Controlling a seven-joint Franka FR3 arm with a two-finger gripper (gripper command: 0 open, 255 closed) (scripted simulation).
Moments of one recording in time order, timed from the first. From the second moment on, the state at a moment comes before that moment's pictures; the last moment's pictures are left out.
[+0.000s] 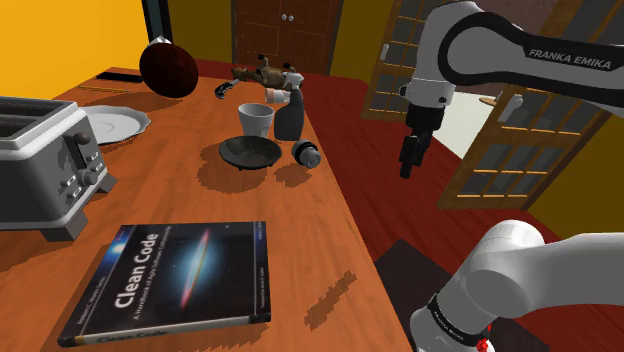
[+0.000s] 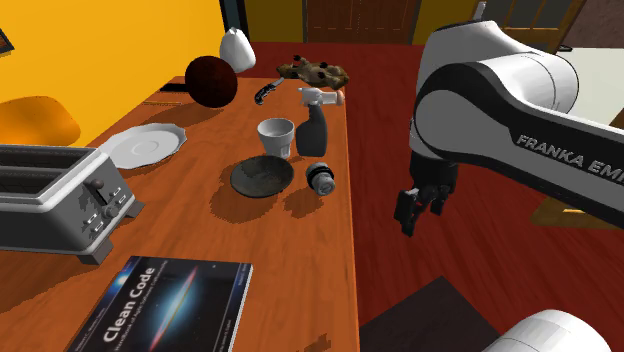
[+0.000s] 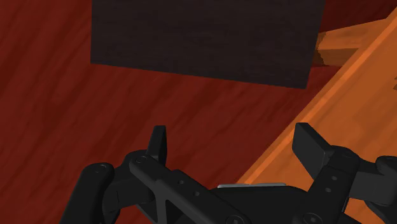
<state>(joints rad) 0.01 -0.80 -0.04 -2.41 -0.02 1.44 -0.16</state>
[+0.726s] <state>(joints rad) 0.01 -0.45 0.00 -2.23 0.03 1.60 -0.07</state>
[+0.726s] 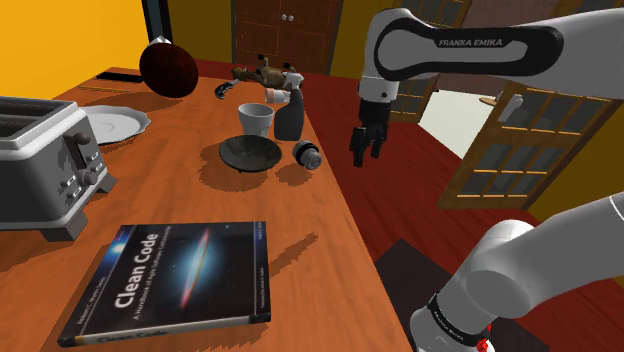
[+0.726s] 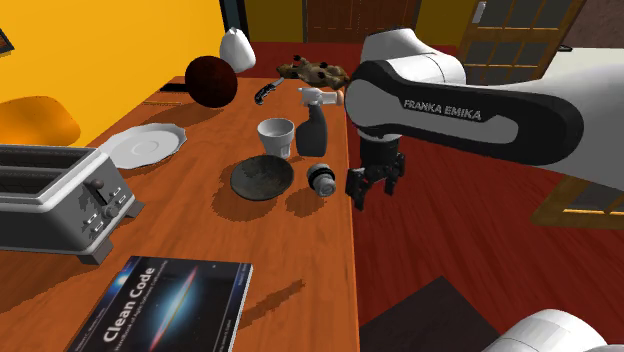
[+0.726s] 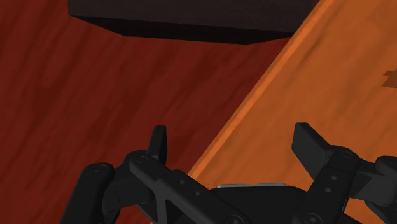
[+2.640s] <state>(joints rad) 0.03 0.08 0.03 -1.87 0.07 1.76 0.05</state>
